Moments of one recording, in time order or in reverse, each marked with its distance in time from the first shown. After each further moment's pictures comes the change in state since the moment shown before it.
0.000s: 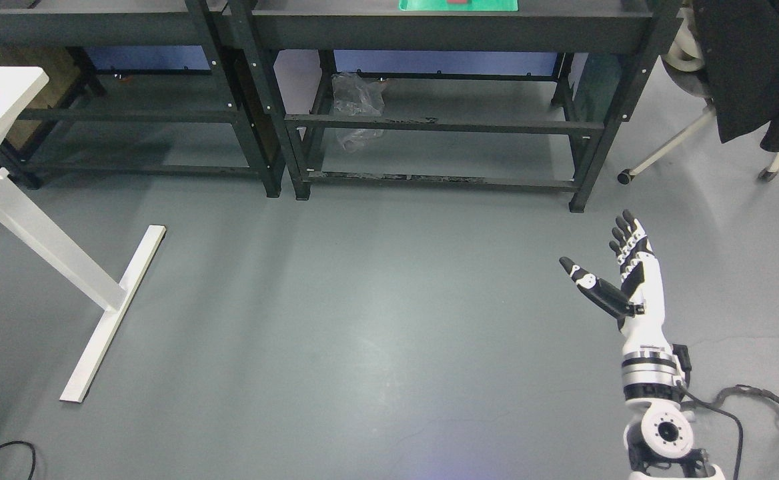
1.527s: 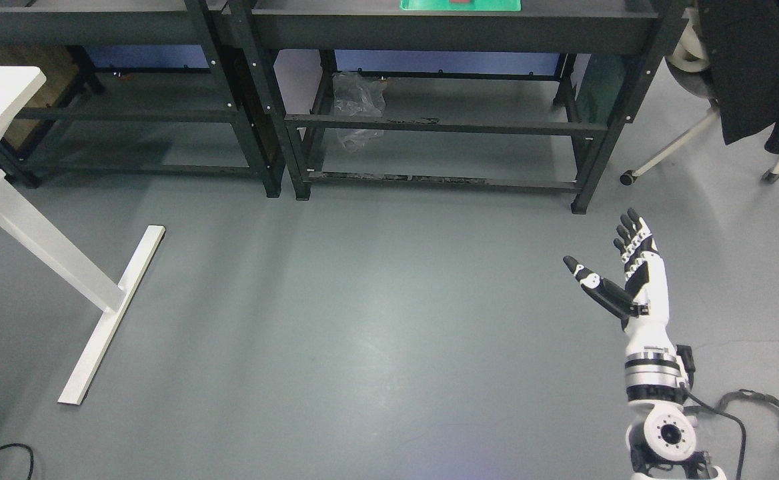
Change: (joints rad) left arm 0.000 0.000 0.000 0.000 0.000 0.000 0.000; right arm 0.005 0.000 -0.007 0.000 0.015 -0.029 0.000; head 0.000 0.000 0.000
